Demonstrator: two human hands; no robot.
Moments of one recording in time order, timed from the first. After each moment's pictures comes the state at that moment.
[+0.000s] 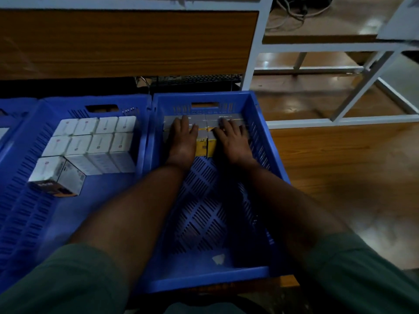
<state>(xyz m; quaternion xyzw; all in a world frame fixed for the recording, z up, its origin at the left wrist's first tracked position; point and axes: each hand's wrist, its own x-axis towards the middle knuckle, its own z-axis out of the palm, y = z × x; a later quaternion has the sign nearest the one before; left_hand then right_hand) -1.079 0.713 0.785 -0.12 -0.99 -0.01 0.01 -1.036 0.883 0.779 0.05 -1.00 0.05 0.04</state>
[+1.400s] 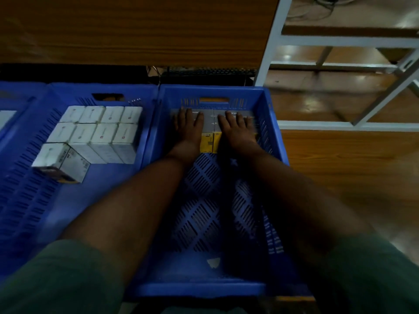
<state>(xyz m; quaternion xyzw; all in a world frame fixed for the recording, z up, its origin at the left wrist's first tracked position) -1.098 0.714 0.774 -0.11 -0.99 -0.02 -0.01 -1.074 0.880 0.785 0.06 -1.00 0.01 -0.04</state>
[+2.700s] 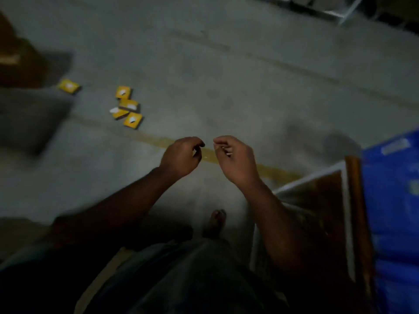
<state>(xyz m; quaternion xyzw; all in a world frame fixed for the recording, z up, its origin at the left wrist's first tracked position) -0.275 0.157 0.692 0.63 -0.71 -0.23 0.24 -0.456 0.165 0.741 0.66 -0.59 0.33 -0.34</state>
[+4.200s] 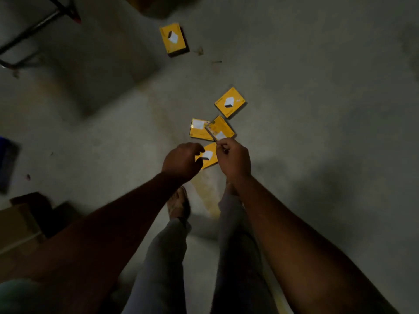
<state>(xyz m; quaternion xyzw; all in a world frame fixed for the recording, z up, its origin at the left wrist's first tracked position) 0.281 -0.442 0.295 0.87 -0.35 -0.32 0.15 0.177 -0.576 0.287 0.77 -0.45 -0.05 -0.45</state>
